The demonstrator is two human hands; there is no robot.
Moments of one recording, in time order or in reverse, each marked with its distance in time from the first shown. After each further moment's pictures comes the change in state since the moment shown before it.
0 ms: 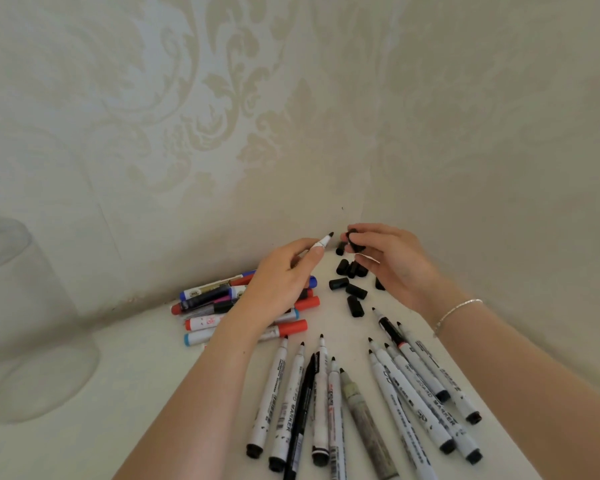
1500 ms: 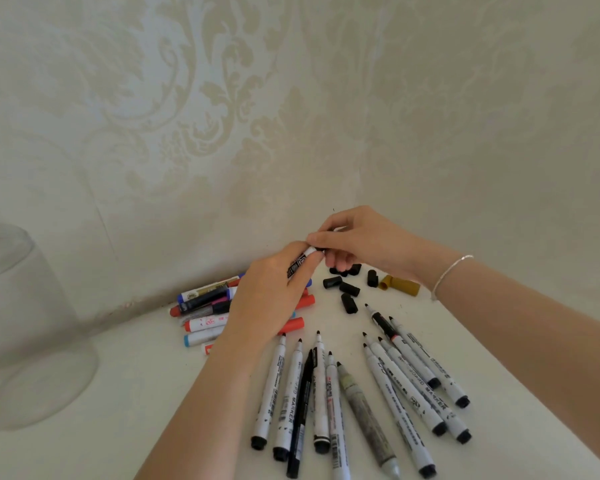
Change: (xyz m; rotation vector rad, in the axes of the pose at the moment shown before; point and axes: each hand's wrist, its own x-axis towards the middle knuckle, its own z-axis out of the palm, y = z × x) left_hand -0.027 0.014 -0.004 0.259 0.193 0.166; right_hand -0.018 -0.040 0.030 -0.666 -0.343 -0.072
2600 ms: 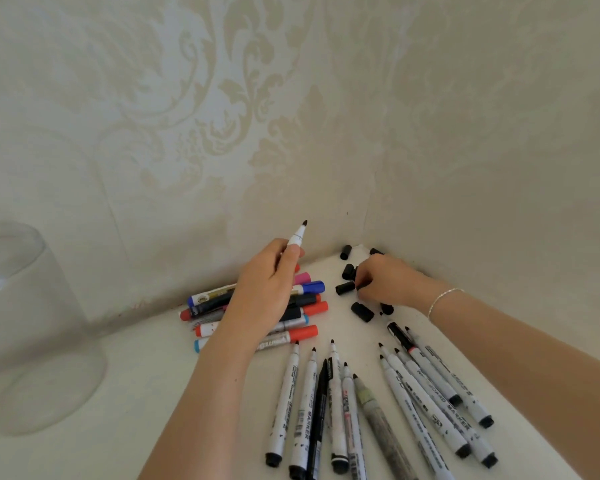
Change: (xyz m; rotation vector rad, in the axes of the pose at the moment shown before) left_hand 0.006 -0.011 -0.020 -0.279 -0.026 -0.253; right_hand 0.036 0.078 -0.003 -0.856 0.029 0.196
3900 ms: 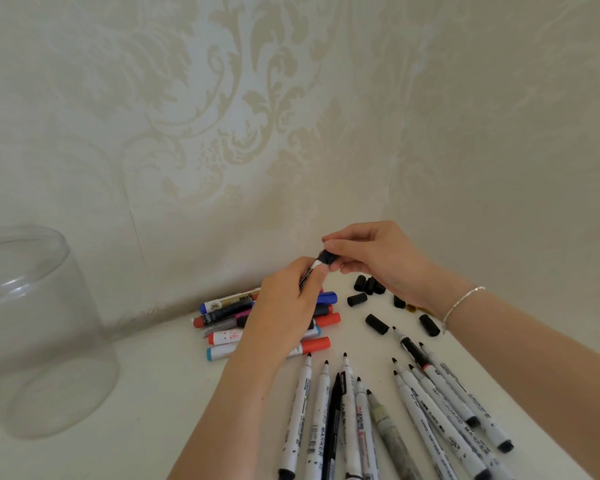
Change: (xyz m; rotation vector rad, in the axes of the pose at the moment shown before) left_hand 0.000 -0.011 0.008 0.145 0.001 0.094; right_hand -0.029 -0.069 -0.043 1.075 0.116 -0.141
